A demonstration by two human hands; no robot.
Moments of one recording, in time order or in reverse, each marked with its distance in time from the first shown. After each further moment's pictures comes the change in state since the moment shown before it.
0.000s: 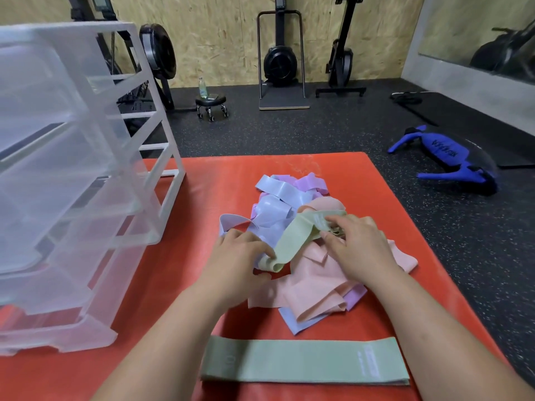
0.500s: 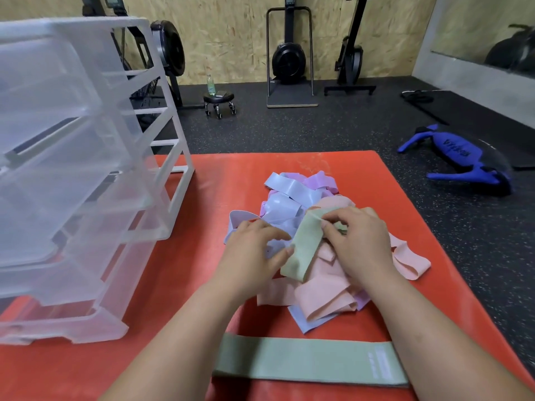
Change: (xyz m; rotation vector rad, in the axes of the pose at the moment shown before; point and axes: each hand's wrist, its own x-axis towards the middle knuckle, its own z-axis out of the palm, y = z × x) left_hand 0.002 0.011 -0.004 -0.309 0.166 -0.029; right_hand -0.002 -0.031 0.002 0.199 0.280 -0.114
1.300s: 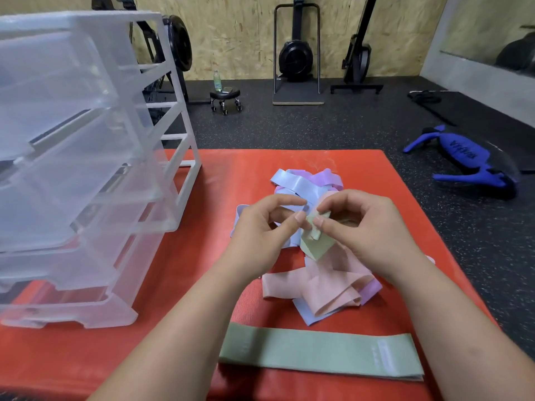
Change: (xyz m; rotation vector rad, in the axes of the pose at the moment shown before) left_hand 0.001 0.034 -0.026 -0.736 0.070 -0.081; right_hand -0.005 -0.042 -0.051 0.694 -0.285 0.030
